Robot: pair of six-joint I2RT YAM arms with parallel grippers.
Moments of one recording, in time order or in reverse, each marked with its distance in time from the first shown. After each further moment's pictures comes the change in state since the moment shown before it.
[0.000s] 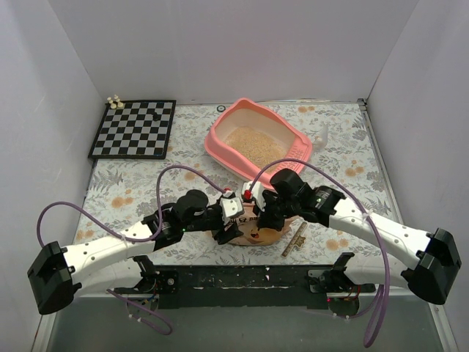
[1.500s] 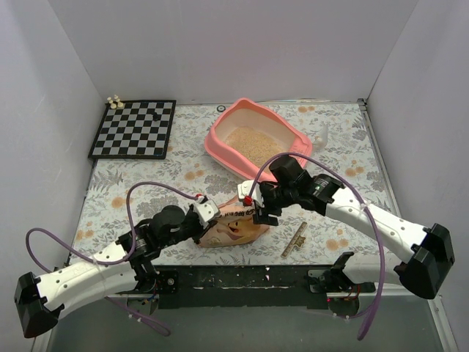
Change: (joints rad) left arm 0.000 -0.359 -0.160 -0.152 -0.316 -0.070; right arm -0.056 0.023 0.120 -0.032 -0.098 -0.441
